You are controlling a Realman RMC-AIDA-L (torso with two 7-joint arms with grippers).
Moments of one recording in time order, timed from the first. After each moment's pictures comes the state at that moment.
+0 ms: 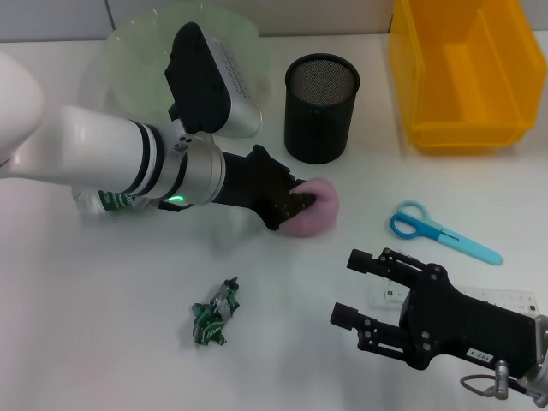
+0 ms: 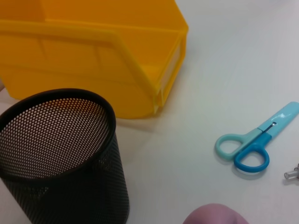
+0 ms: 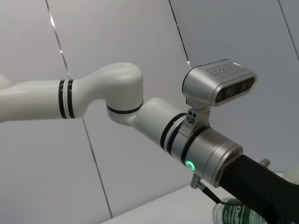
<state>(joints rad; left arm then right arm) -0.64 -2.08 1.66 0.86 1.94 0.90 -1.77 0.34 2.09 -0.98 -0.10 -1.53 -1.70 0.74</state>
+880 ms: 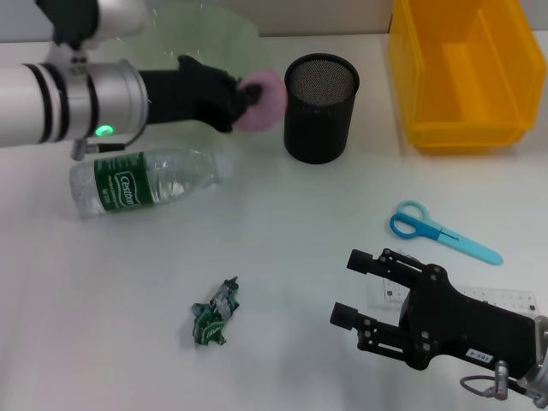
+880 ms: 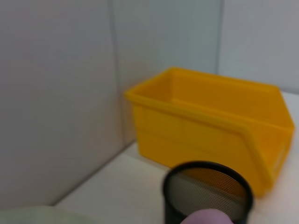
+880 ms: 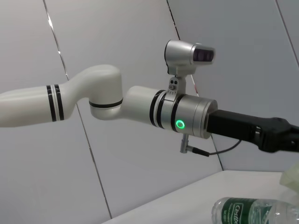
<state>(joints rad) -0.52 -2.07 1.39 1.02 1.86 0.92 -1.78 0.34 2.09 -0.98 -0.10 -1.53 -1.70 0.74</state>
